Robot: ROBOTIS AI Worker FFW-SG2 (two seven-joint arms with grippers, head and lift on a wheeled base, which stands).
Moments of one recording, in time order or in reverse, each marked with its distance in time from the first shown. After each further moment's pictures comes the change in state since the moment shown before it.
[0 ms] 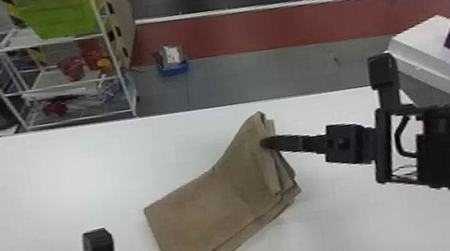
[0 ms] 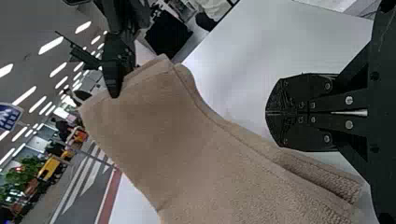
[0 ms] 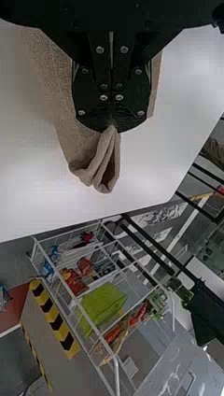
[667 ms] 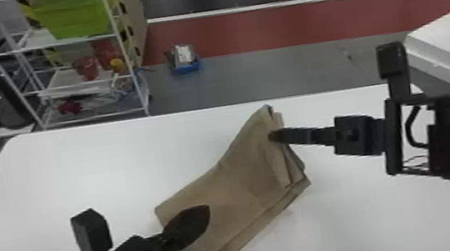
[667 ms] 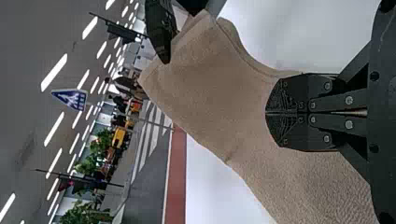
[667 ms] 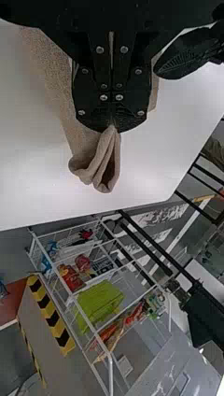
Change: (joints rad) left arm -0.030 -0.022 0.019 0.100 -0.038 -0.368 0.159; right arm -0.029 -0.004 0.027 0.012 0.014 0.000 -0.001
